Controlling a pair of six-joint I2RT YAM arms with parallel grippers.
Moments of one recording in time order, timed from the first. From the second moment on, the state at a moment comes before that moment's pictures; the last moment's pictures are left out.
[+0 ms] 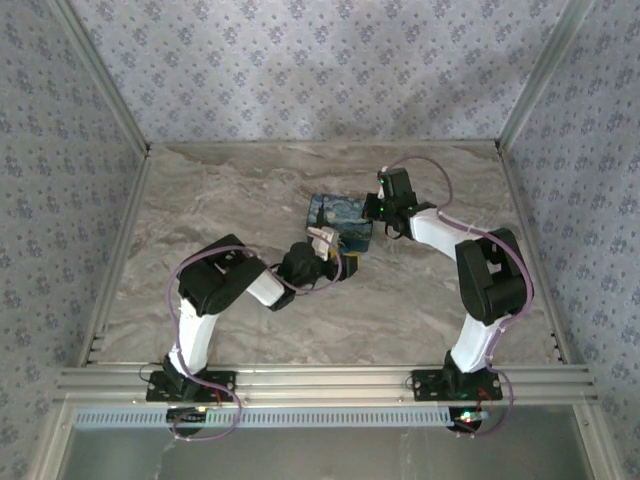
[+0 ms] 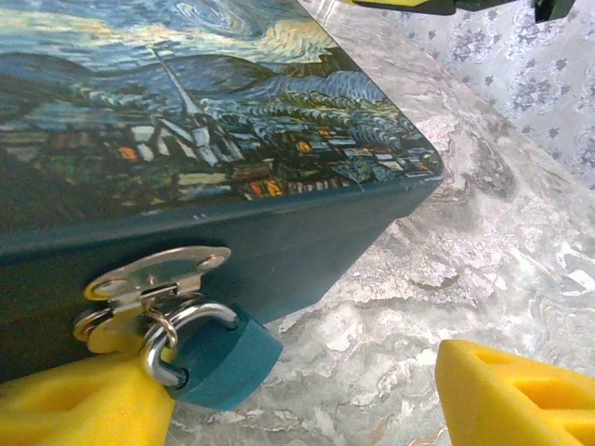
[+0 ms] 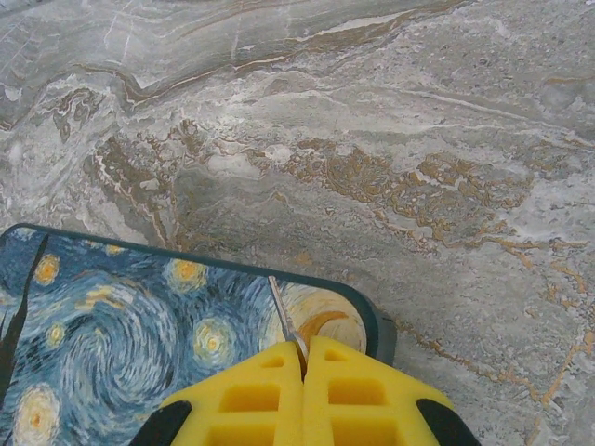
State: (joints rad) left arm -0.82 2.07 0.75 1.06 0.12 -0.49; right arm 0.36 1.77 1.11 -0.07 -0.04 0.43
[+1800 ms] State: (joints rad) left arm -0.75 2.09 0.72 1.14 0.24 -0.76; right arm 0.36 1.71 1.04 -0.06 -0.04 0.44
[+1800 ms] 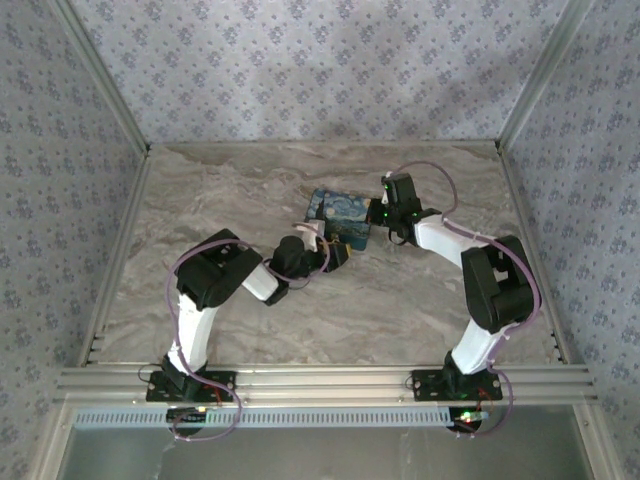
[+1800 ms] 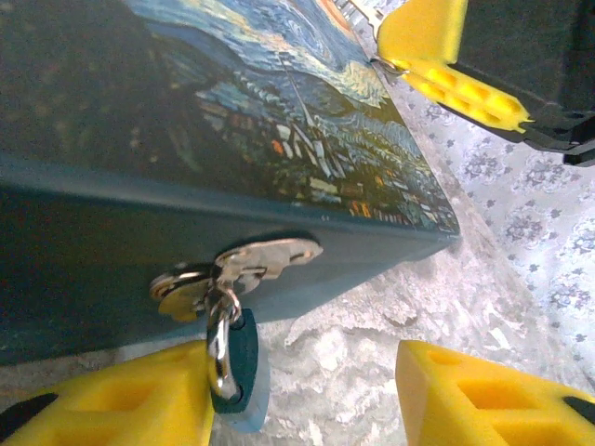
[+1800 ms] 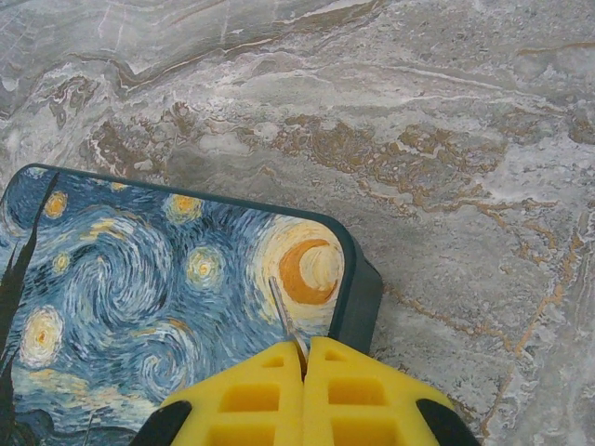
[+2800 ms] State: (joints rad) left arm -0.73 2.09 0.73 1.11 0.28 -0.79; right arm 0.36 1.69 1.03 -0.06 -0.04 0.44
